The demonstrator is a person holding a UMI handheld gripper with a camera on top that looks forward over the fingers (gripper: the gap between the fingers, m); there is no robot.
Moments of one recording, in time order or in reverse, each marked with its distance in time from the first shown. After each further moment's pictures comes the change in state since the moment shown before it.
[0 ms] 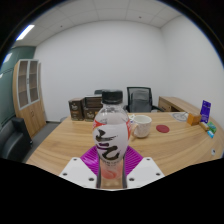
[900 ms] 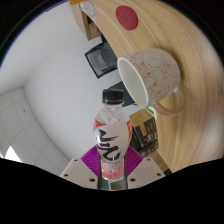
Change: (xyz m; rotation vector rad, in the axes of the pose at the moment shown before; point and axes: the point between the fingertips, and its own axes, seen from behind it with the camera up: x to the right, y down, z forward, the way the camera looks) arm 0.014 -0.157 0.187 -0.106 -0.596 1.913
